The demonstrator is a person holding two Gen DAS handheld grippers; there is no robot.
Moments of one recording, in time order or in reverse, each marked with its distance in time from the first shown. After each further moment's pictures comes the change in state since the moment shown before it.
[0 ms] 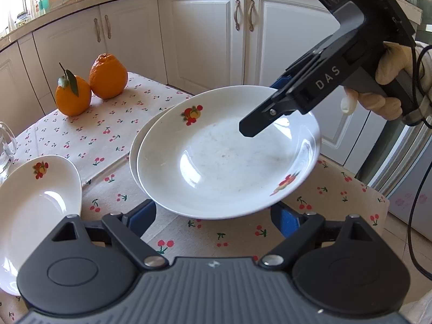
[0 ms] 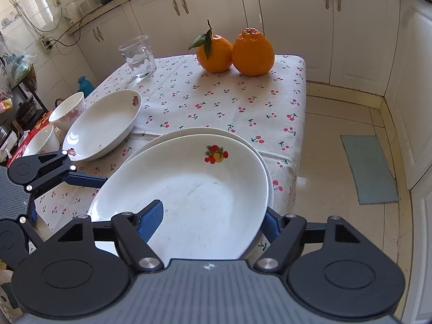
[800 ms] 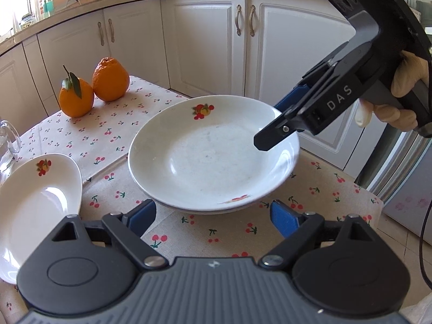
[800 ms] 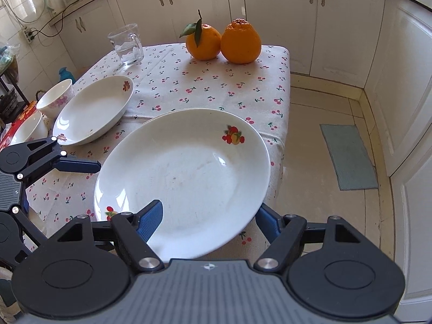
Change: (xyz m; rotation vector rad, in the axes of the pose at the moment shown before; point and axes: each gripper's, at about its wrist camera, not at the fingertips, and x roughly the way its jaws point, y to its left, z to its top) left arm -0.010 -0.008 -0.004 -0.013 -0.024 0.009; right arm -0.012 0.020 -0.016 0.015 0.043 -0.106
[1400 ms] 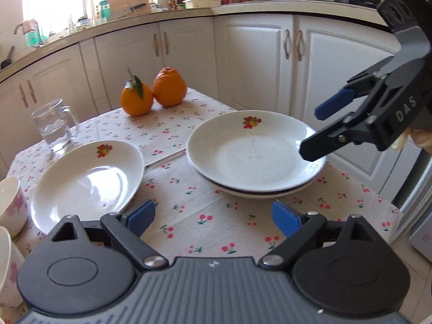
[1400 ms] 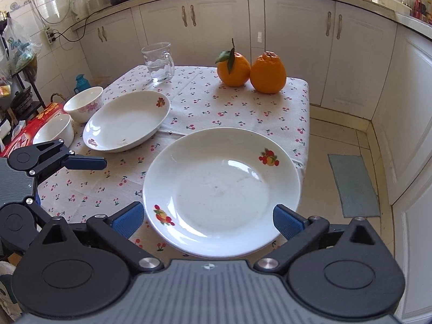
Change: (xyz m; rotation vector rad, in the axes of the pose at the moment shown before) left arm -0.041 0.009 -0.030 -0.138 -0.096 0.226; right arm -0.027 0.046 -0.008 -0.098 -0.114 0.022
